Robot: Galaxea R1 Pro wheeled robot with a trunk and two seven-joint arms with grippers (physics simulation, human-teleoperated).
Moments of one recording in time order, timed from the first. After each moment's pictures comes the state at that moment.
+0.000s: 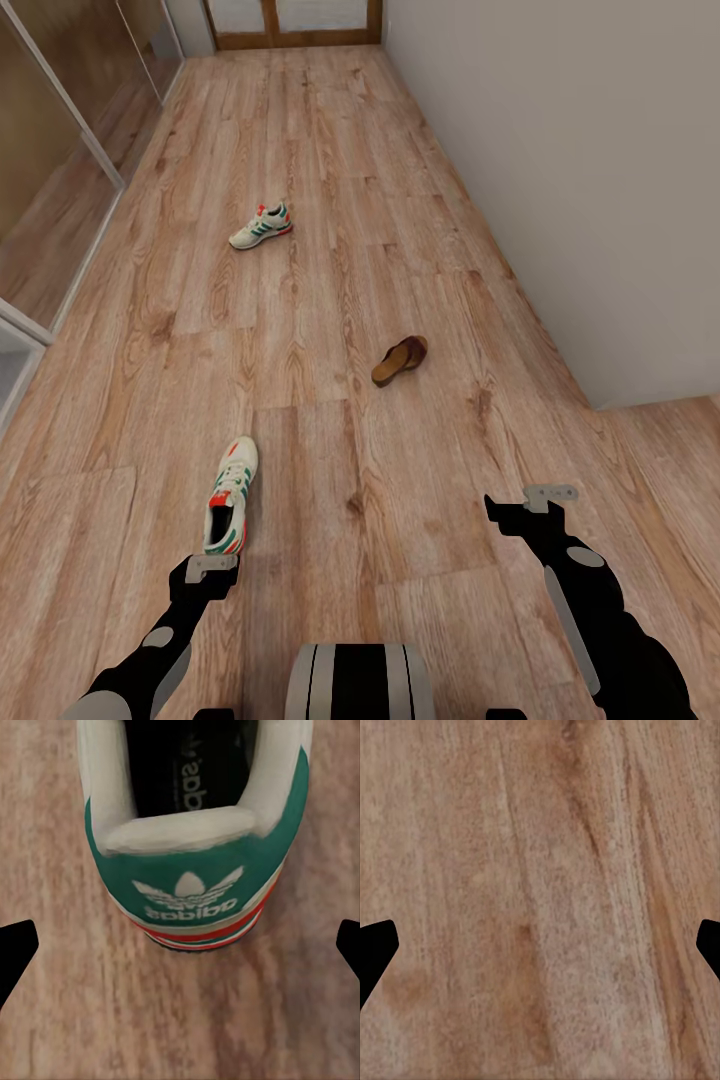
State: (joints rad) left arm -0.55 0.10 0.05 -0.32 -0.03 -0.40 0.00; right arm -0.32 -0.08 -0.06 -1.43 0.00 0.49 0.00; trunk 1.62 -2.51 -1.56
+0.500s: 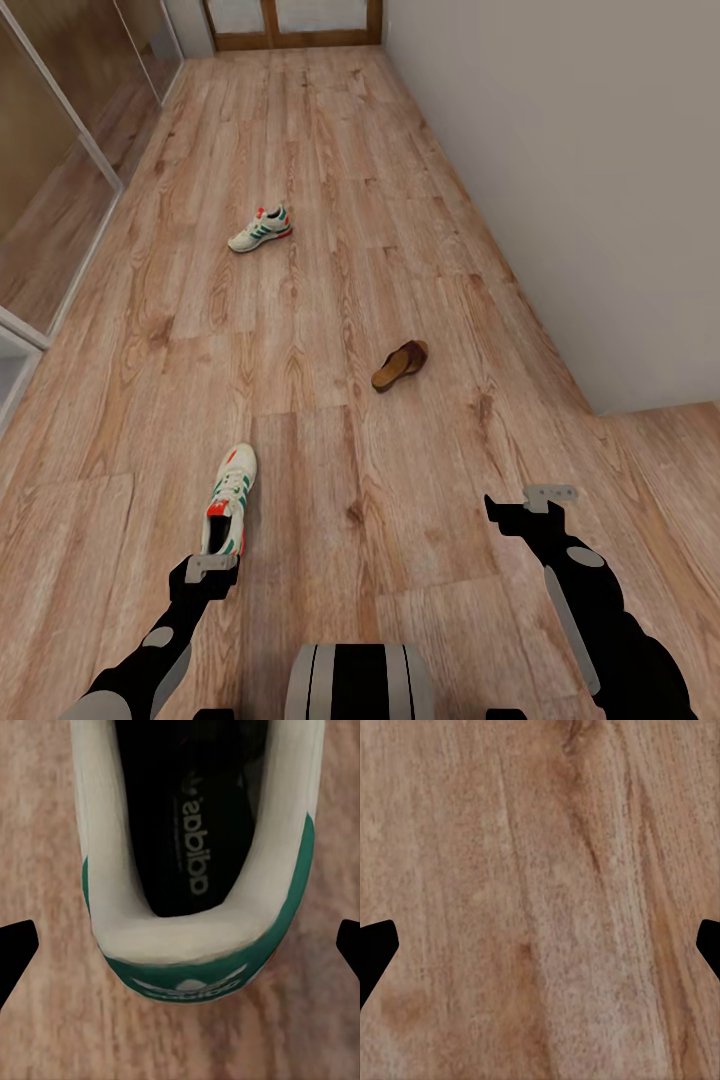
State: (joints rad) left arm -0.55 0.10 0.05 -0.32 -0.03 -0.40 0.00; right arm -0.32 -0.08 -0.06 -1.43 0.00 0.49 0.00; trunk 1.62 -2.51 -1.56
